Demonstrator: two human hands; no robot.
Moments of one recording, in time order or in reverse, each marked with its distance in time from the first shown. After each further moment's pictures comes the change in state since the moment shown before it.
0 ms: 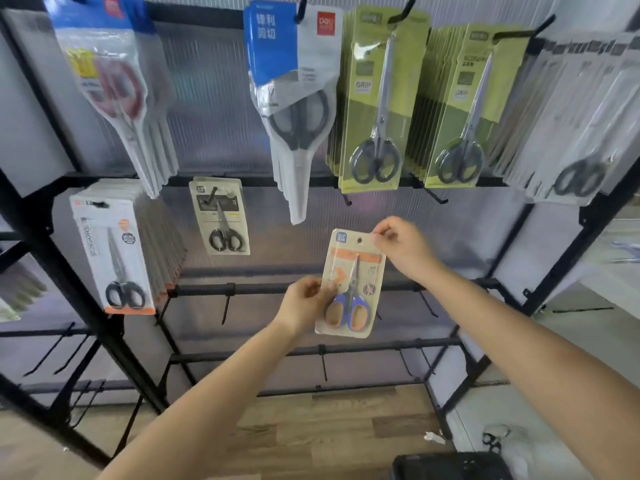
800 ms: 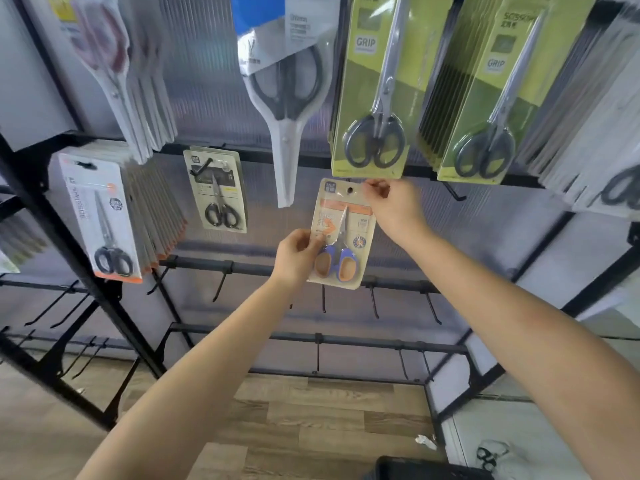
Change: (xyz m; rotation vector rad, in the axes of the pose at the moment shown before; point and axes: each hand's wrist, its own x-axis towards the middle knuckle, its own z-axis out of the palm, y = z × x) left_hand 0.053 0.017 0.017 -0.020 0.285 0.054; right_hand 0.060 -0.006 0.007 0.163 0.127 -0.165
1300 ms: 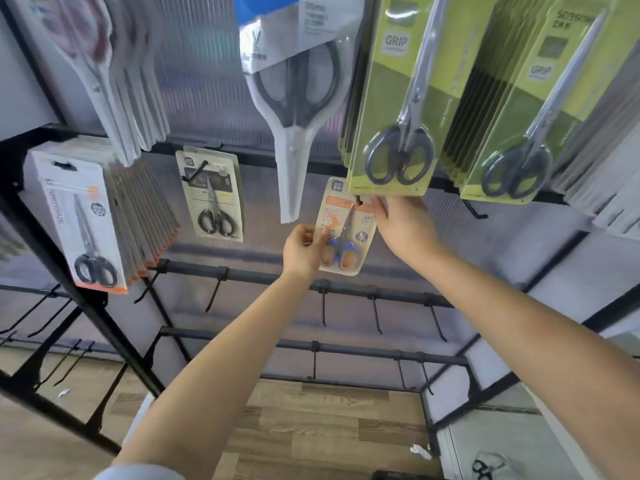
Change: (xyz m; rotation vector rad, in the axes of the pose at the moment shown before) left_hand 0.056 -0.009 0.018 -0.044 0.123 -0.047; right_hand 0.020 0.029 0.012 -0.482 -0.049 -0.246
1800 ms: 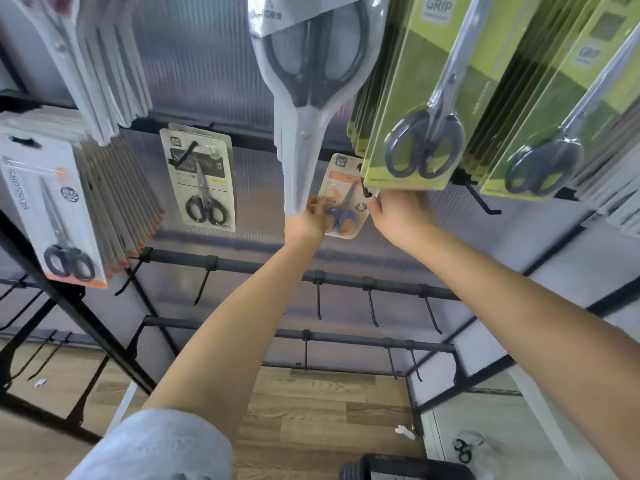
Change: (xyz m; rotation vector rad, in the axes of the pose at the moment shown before) left_hand 0.037 0.017 0.012 0.174 -0.036 -0.014; right_hand 0.016 -0.007 0.008 -0.339 -0.222 0.065
